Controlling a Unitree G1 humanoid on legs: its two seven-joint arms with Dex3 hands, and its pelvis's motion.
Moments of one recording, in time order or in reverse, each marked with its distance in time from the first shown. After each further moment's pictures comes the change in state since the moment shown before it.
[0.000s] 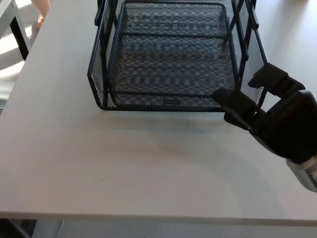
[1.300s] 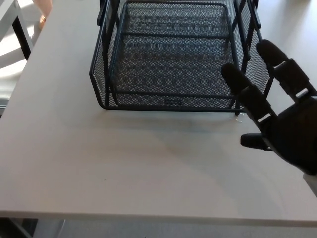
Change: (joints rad) left_arm 0.010 -0.004 0.000 -0.006 -0.001 0.000 -0.004; right_arm 0.305 -0.107 -0.224 -0.442 -0.017 0.157 0.464
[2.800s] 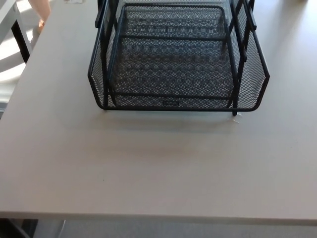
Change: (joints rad) left_arm 0.013 0.000 0.016 -0.016 -0.001 0.008 -0.014; right_arm 0.548 -0.120 -0.643 0.581 0.172 -0.213 -0.260
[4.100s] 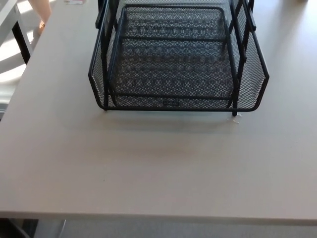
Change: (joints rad) left_arm -0.040 -0.006 -0.038 0.062 0.000 0.000 -0.010; right_arm -0.178 0.327 0.210 0.685 0.287 0.037 0.264
